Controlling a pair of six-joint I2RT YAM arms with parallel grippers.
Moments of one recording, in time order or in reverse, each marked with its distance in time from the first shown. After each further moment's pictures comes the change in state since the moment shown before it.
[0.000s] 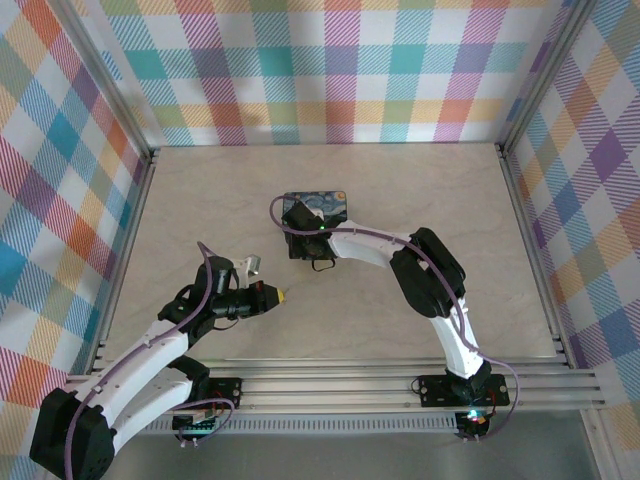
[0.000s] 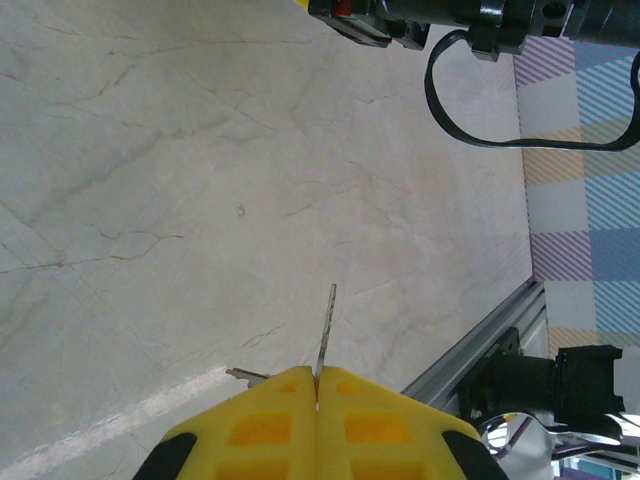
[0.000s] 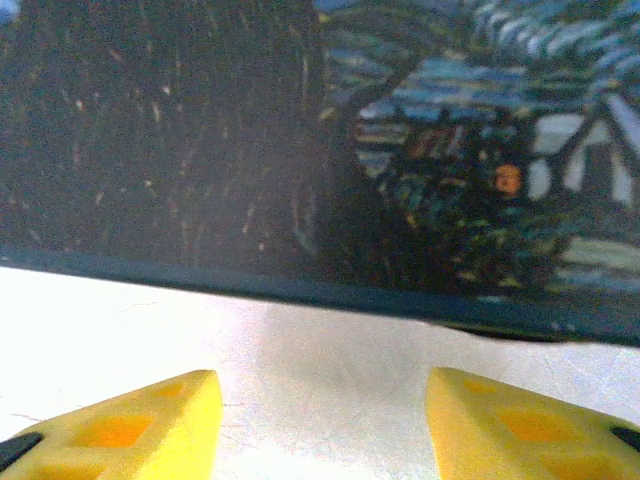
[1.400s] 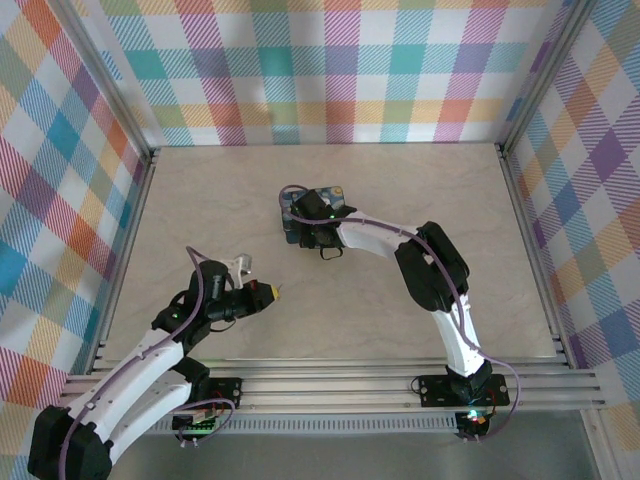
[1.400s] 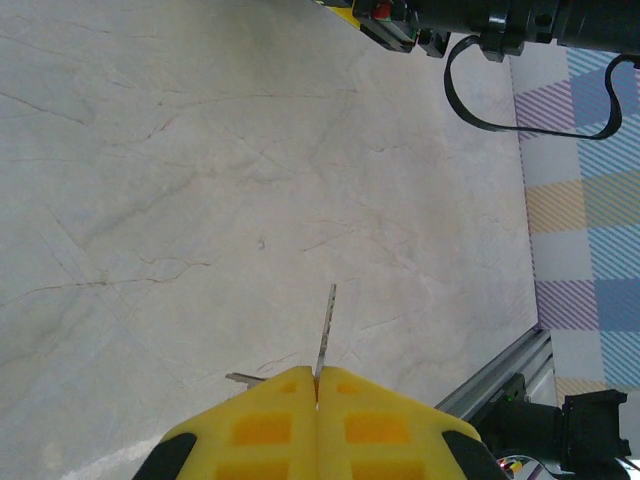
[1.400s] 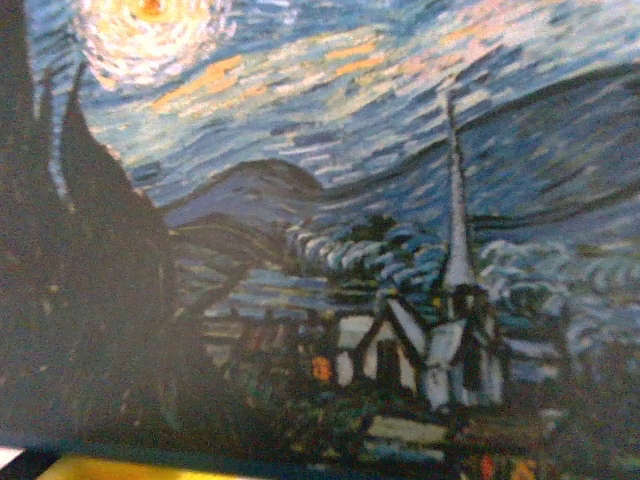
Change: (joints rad) left arm 0.000 -0.100 -0.024 -0.016 -0.091 -0.056; right arm -0.079 0.015 0.024 0.025 -0.025 -0.108
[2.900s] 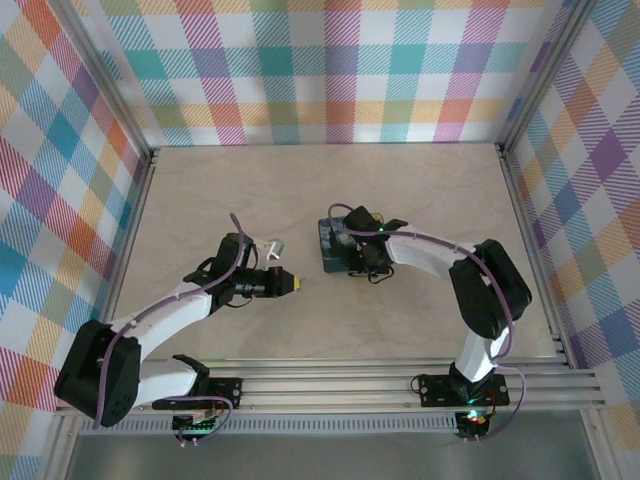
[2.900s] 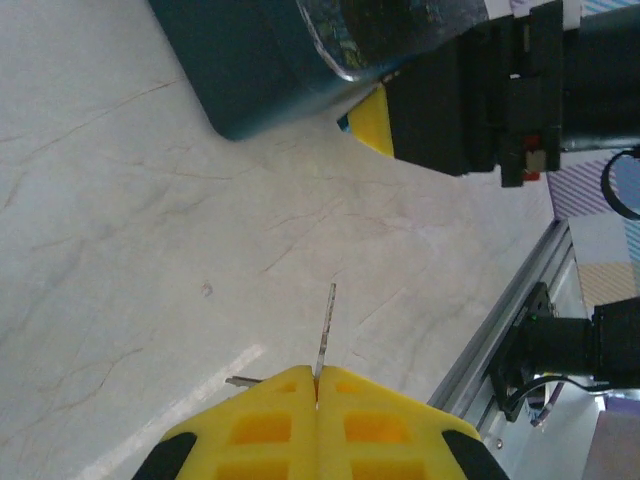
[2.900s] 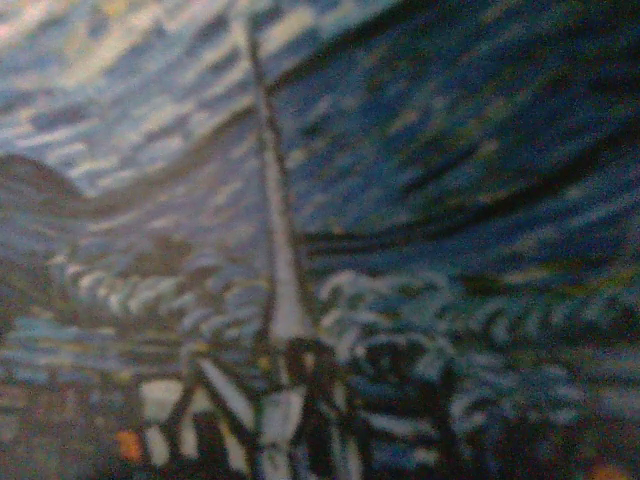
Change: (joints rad) left arm -0.009 0.488 0.192 0.154 0.212 0.302; right arm -0.118 -0.419 -0.484 -0.185 -0.193 0.044
